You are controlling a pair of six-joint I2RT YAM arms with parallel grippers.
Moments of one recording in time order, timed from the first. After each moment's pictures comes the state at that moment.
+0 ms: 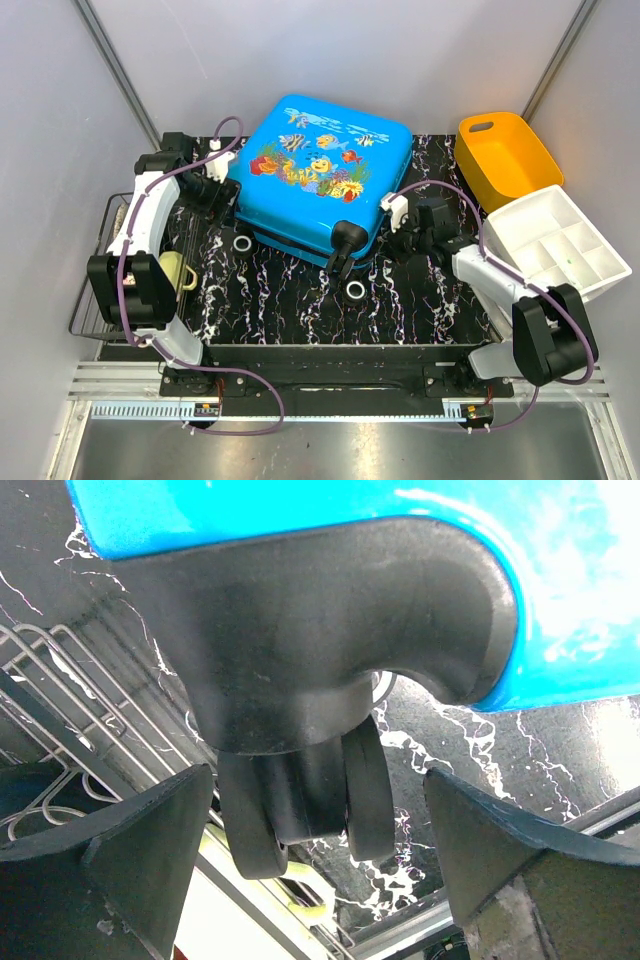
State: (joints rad) left arm 0.03 1.66 1.55 -1.08 0.34 0.48; right arm 0.36 1.37 0.77 -0.11 -0.49 -0.21
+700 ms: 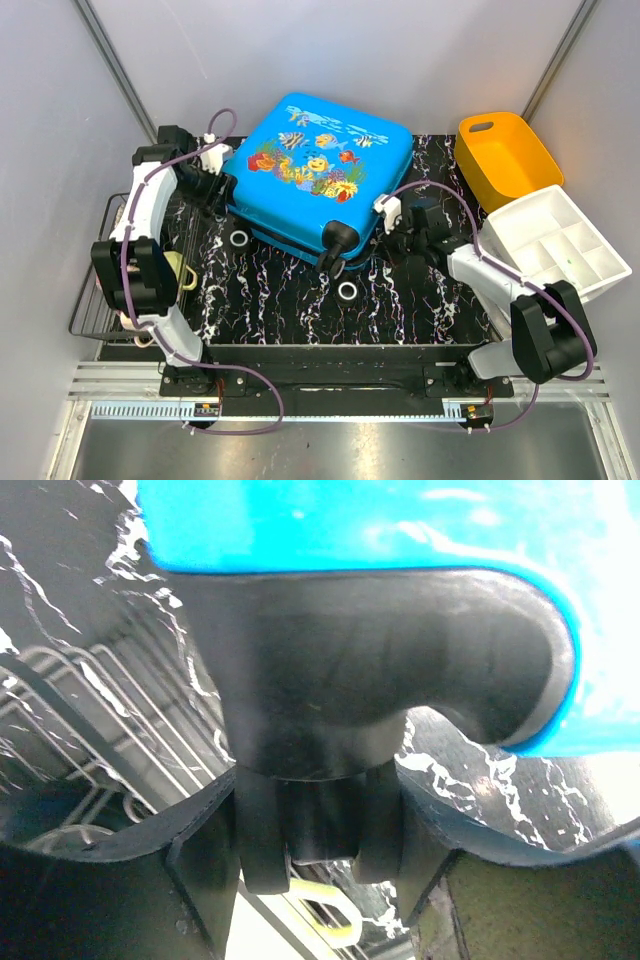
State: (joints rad) left arm 0.07 1.74 1.62 -1.08 0.35 0.48; right arm 0.39 1.39 0.79 -0.12 -0.49 -0.21
